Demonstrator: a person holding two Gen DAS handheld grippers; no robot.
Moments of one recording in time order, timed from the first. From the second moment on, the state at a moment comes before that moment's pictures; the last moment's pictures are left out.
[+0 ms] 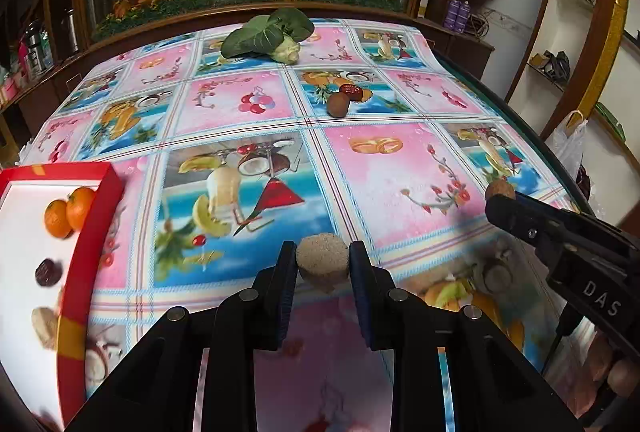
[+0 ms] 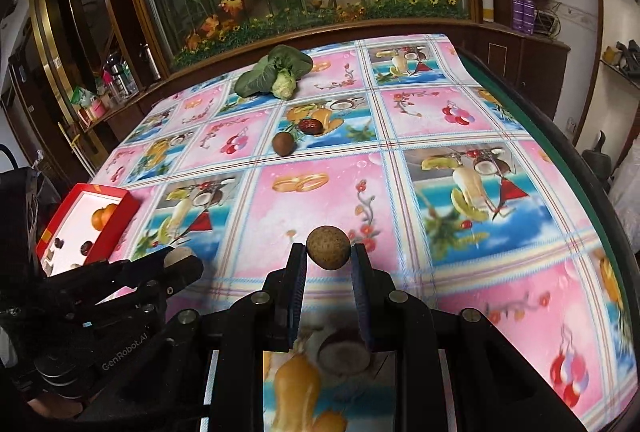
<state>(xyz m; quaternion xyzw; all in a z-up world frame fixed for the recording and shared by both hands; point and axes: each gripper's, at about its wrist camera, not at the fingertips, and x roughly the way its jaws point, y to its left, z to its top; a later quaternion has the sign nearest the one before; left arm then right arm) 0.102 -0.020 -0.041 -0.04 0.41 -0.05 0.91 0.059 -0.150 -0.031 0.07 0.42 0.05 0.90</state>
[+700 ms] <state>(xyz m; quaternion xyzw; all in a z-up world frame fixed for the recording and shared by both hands) 0.057 -0.002 -0.021 -0.05 0.40 -0.03 0.92 0.033 -0.120 -0.022 0.05 0.41 0.07 0.91</state>
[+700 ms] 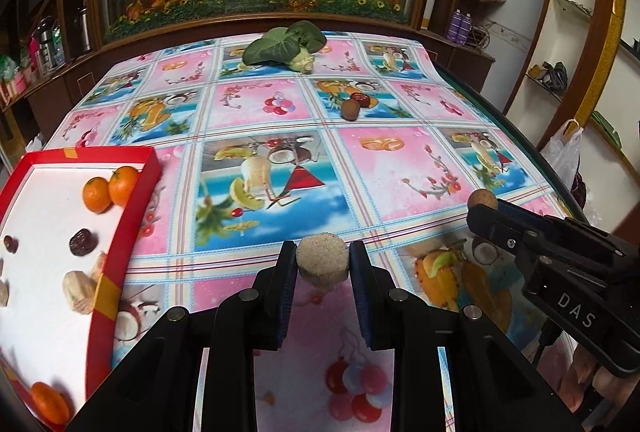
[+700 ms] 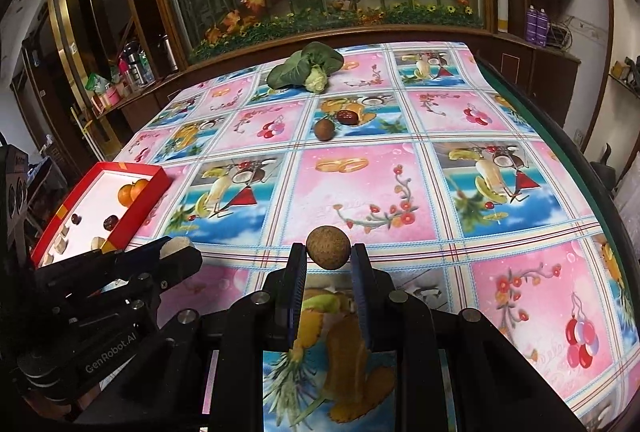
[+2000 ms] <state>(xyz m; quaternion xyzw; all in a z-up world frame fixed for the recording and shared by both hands) -0.035 0.187 0.009 -0.16 0.36 0.17 0.90 0.058 0.065 0.010 -0.02 0.38 0.29 0.88</state>
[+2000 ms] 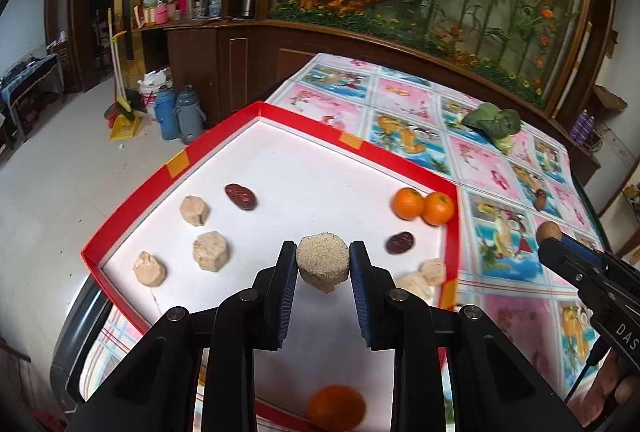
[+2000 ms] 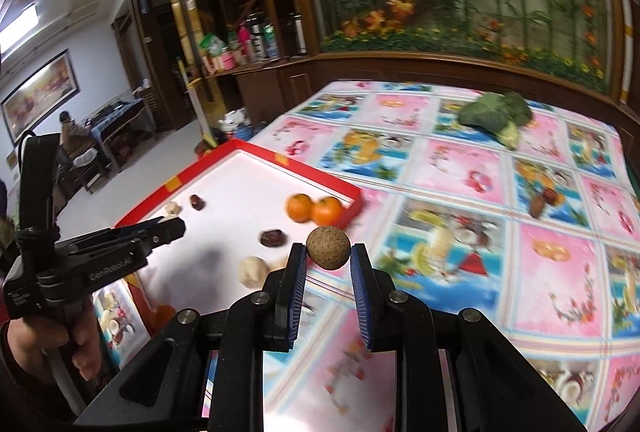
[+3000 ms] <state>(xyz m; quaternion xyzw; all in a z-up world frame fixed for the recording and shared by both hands) -0.001 0.263 -0.010 -0.18 0.36 0.25 0.88 0.122 0.175 -0.030 -0.07 0.42 0.36 0.83</state>
